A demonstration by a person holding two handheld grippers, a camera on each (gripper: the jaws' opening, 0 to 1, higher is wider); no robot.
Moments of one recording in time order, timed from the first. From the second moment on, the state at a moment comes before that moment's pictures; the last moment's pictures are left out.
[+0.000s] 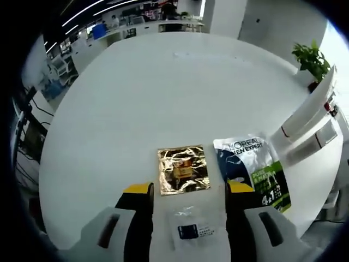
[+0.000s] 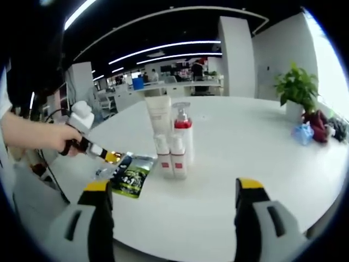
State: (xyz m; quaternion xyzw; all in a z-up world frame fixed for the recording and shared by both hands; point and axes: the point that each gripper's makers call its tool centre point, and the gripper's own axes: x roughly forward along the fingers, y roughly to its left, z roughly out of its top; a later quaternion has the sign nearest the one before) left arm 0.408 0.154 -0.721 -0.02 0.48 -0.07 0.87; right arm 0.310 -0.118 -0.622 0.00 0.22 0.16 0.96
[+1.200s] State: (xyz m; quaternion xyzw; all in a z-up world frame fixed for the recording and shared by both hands) left arm 0.301 0.167 -0.657 -0.04 0.36 -0.20 0.91; right arm 0.287 -0.097 -0.603 -0.01 0.20 0.20 0.96
